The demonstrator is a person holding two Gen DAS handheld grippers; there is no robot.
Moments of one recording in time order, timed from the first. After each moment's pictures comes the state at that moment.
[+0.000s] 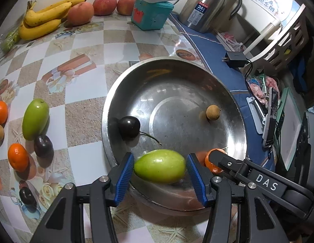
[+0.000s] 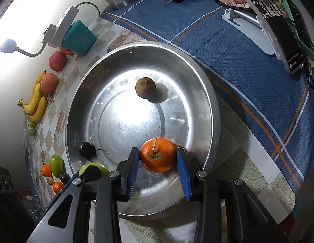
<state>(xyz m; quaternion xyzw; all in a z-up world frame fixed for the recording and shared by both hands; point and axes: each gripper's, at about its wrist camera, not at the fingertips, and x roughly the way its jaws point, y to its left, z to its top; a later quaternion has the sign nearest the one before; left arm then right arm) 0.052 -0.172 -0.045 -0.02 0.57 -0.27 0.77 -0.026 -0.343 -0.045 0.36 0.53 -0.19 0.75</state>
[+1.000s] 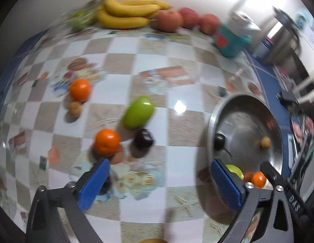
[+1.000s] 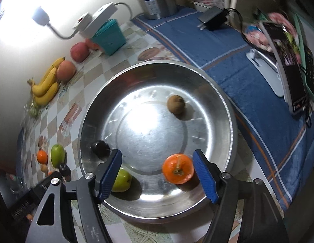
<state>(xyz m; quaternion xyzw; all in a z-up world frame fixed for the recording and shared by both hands) 0.074 -0.067 -0.021 -0.05 0.58 -0.06 0.81 -0.007 -0.310 -0.020 0.25 0.51 -0.16 0.81</state>
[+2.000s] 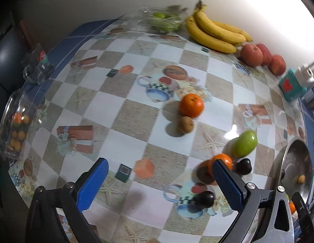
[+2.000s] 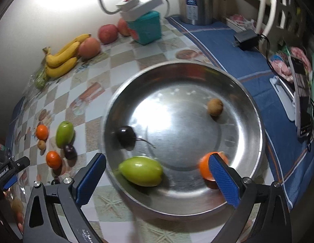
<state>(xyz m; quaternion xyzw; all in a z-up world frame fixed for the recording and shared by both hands) 0.074 0.066 -0.020 -0.08 0.55 0.09 0.83 0.008 -0.246 -0.011 0.16 0.51 -0.12 0.84</state>
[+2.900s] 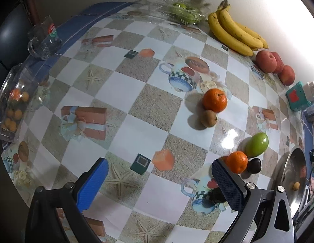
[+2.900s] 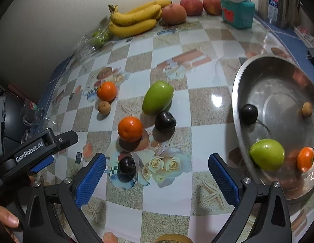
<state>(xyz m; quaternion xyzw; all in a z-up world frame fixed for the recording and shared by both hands) 0.066 0.097 -0.037 -0.13 0.57 0.10 0.80 0.037 -0.122 -0.029 0.15 0.55 0.05 0.82</state>
